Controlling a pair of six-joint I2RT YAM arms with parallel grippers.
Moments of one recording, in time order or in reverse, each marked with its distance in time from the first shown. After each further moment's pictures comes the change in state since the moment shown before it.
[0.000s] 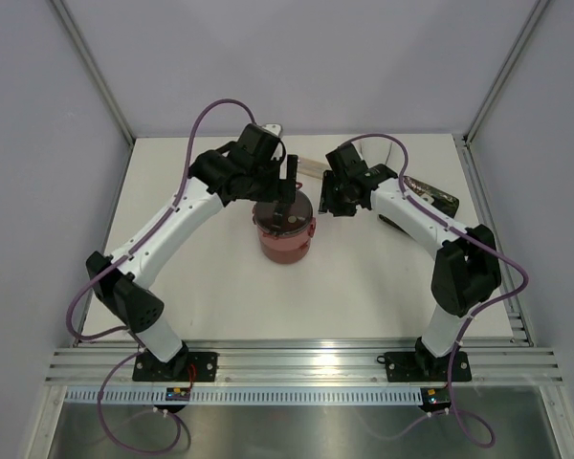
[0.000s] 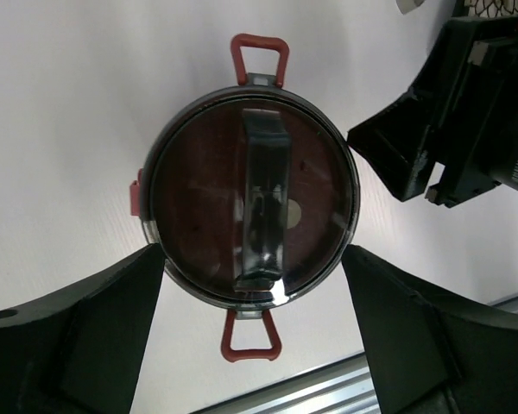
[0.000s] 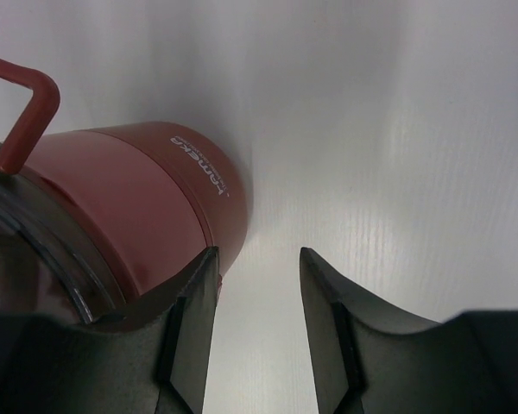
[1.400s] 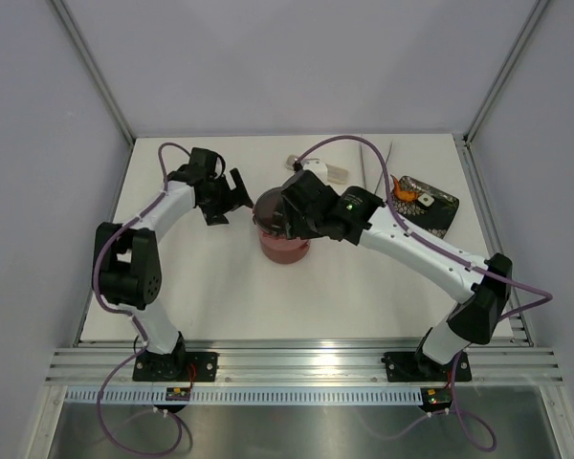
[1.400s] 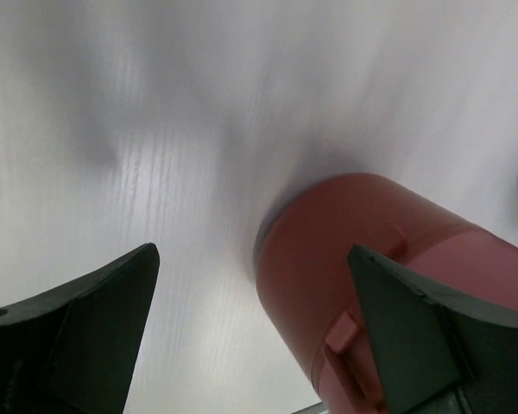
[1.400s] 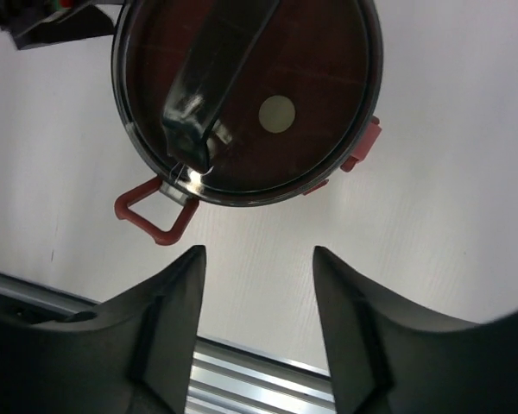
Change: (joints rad) left arm 0.449 0.170 -0.476 0.427 0.401 -0.201; right arm 0.421 -0.141 0.148 -0.219 0.272 0.066
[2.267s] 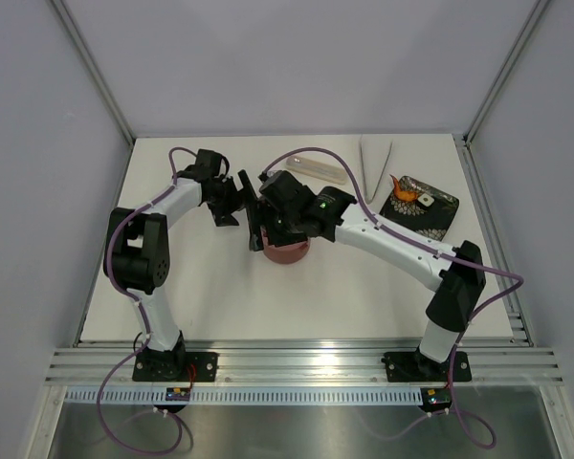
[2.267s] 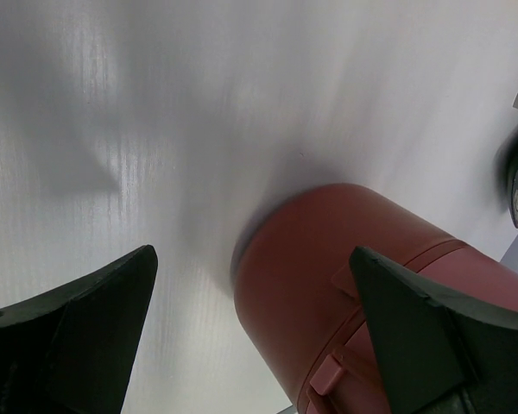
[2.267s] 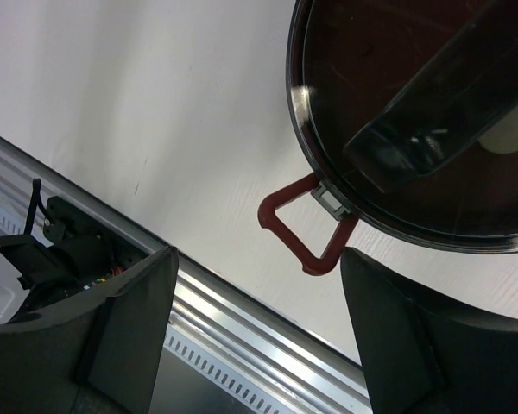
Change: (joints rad) left arm 0.005 0.082 0.041 0.041 0.105 0.008; right arm 0.009 0.134 0.045 0.122 -0.319 -0.028
